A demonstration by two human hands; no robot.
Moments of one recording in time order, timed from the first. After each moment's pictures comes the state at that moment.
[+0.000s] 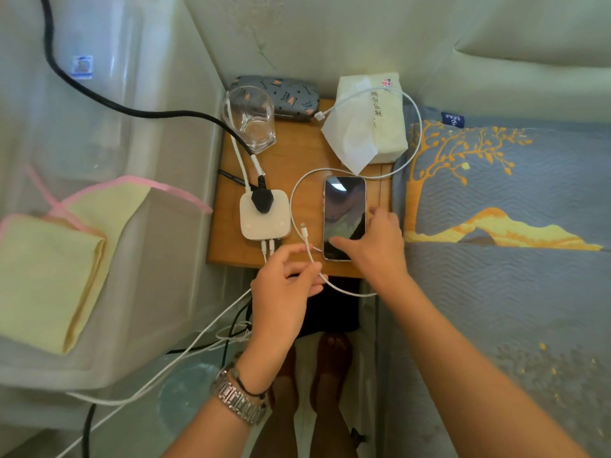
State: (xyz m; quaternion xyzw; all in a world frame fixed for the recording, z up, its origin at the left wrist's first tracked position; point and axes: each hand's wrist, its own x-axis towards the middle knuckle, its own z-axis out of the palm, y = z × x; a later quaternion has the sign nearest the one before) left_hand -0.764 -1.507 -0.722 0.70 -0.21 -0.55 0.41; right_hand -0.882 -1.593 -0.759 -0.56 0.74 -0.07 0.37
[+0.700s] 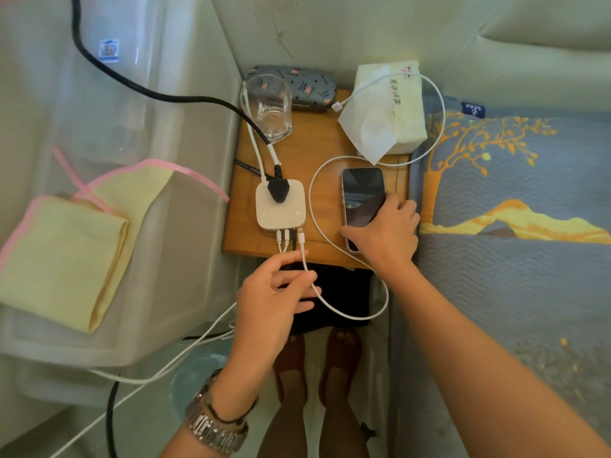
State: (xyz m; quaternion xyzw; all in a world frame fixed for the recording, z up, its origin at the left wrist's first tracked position) left_hand -0.736 -1.476 -0.706 0.71 -0.19 -0.56 0.39; right_hand -0.868 -1.595 -0.781 -0.57 0.78 -0.01 0.26
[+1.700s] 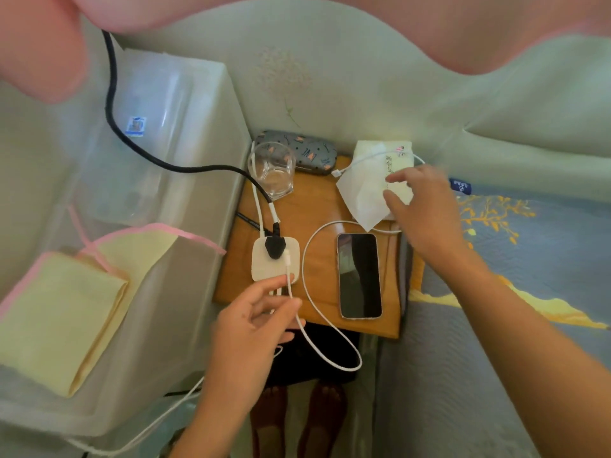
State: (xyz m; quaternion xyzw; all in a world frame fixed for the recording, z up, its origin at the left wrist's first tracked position) left_hand -0.724 -1.511 -0.673 0.71 -0.22 -0.52 0.42; right_hand -0.898 -1.715 -0.716 -0.75 0.61 -0.16 0.17
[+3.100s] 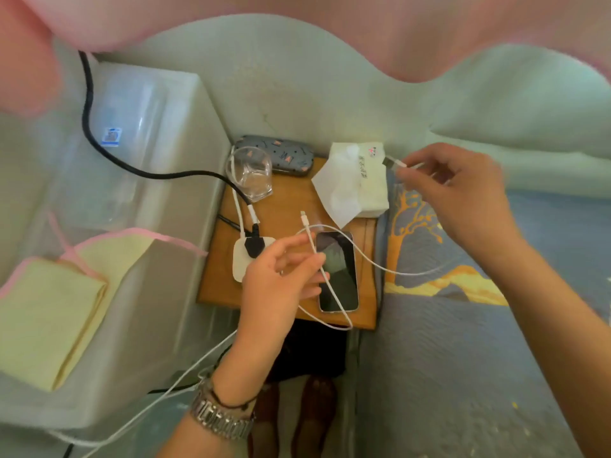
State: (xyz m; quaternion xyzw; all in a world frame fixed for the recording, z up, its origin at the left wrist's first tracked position) left_hand -0.766 -1.568 -0.661 0.66 -0.20 -0.55 0.47; right_hand -0.943 -1.707 -0.627 -0.70 0.57 -0.28 0.34
